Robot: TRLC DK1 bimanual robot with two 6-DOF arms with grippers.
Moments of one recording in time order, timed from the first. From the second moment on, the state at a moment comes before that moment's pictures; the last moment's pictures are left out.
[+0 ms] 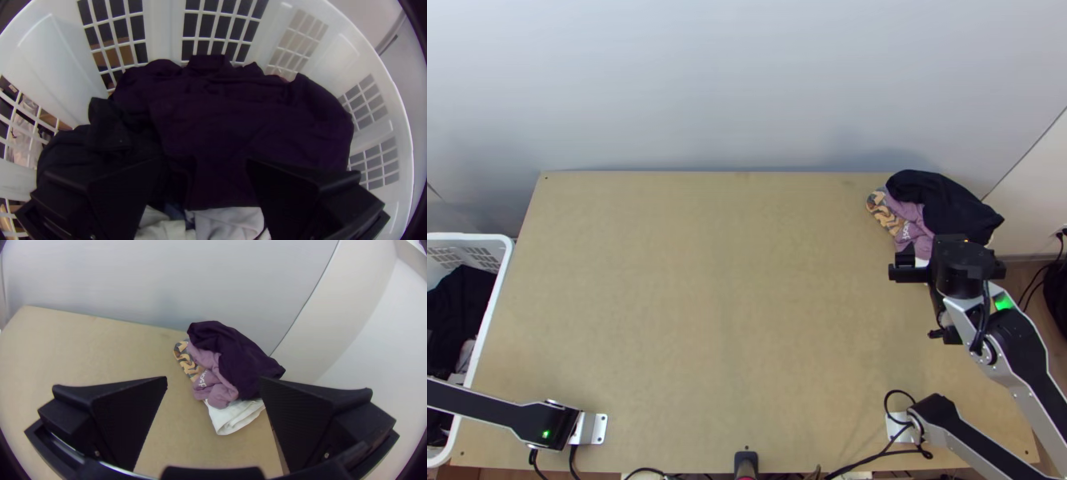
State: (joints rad) left arm 1.34 2.30 1.31 0.14 0.04 -0.17; right arm 0.44 0.88 0.99 -0.67 0.64 0.03
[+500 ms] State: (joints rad) left arm 1.34 2.42 1.37 0.12 0.04 -0.17; right arm 0.44 0.92 1.00 -0.67 0.64 0.03
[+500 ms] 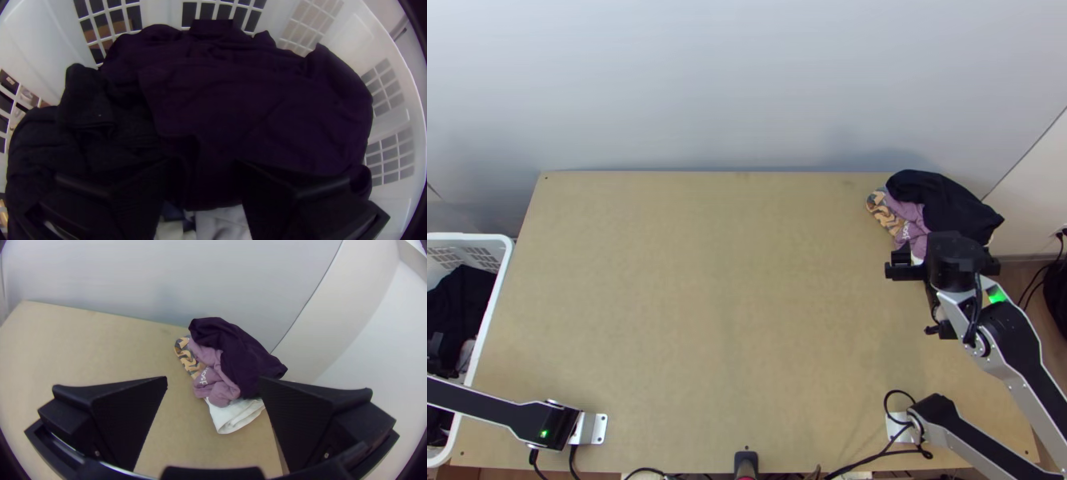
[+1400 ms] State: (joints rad) left arm 1.29 1.98 1.25 -0.04 0.36 -0.19; right arm 0.44 0.94 1.04 -0.66 0.64 0.03
